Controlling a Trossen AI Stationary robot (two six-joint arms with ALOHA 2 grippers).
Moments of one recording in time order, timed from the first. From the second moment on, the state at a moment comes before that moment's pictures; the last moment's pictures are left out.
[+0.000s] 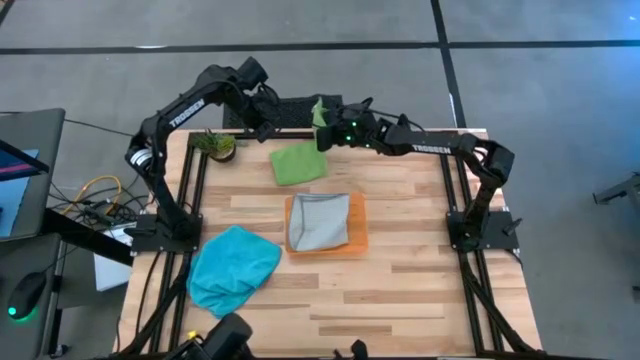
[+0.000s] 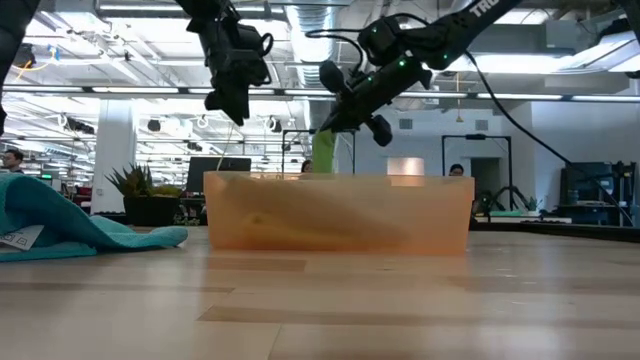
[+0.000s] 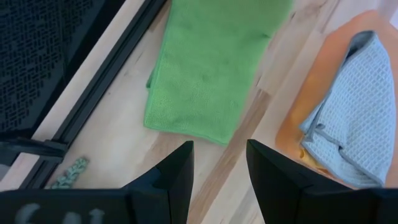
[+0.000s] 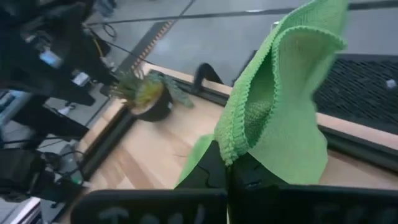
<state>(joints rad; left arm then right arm) 0.86 1.75 1.77 -1.29 0.30 0.21 -0.48 1.79 1.27 0.06 0.00 0.57</state>
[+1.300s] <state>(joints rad) 0.84 1.74 1.77 -1.30 0.27 0.17 -0.36 2.28 1.79 -0.15 -0.21 0.34</state>
